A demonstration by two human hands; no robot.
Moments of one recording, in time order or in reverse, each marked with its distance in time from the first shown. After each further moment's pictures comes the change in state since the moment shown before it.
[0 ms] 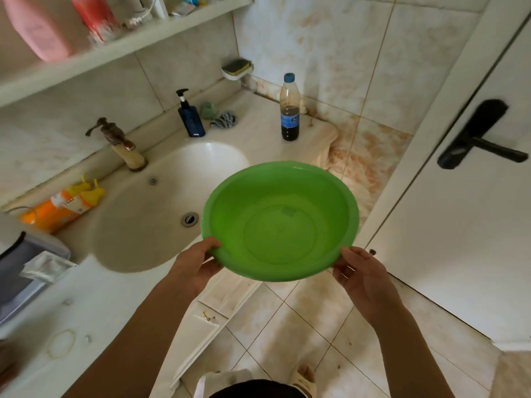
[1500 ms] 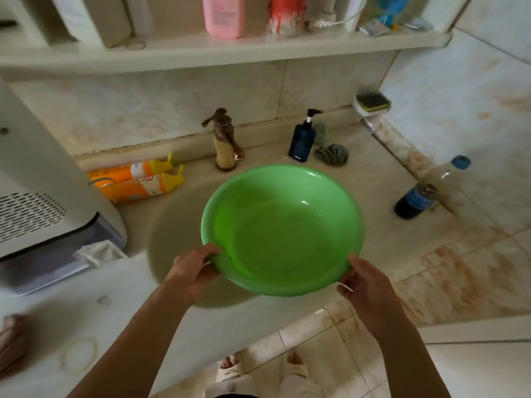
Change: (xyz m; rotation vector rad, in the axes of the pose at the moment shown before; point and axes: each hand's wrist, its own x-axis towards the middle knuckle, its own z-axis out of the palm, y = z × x) left_hand 0.126 0.108 -0.133 -0.353 0.236 -0.014; right_hand 0.190 0.039 0.219 -0.535 -0.182 0.152
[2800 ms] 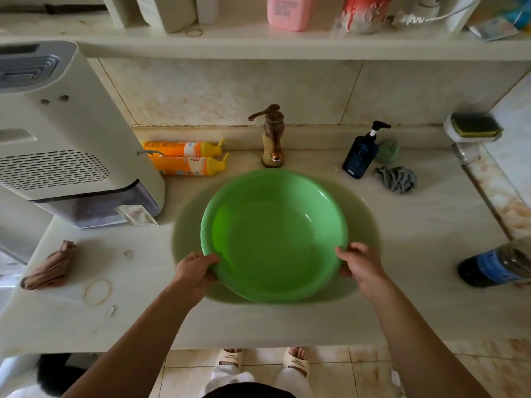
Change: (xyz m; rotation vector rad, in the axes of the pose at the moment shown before) left_hand 0.025 -0.052 -0.010 -0.191 0.366 0.075; right_hand 0.181 -0.012 0.033 -0.528 -0.136 0.125
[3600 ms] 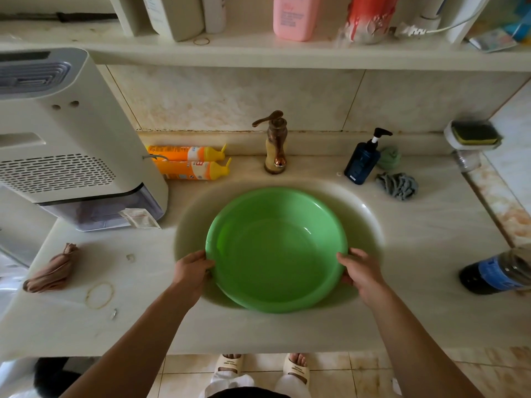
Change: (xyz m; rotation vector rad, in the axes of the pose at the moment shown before) left_hand 0.003 0.005 -0.005 0.078 -0.017 0.108; right_hand 0.010 0.011 0.002 -0.092 0.057 0.013
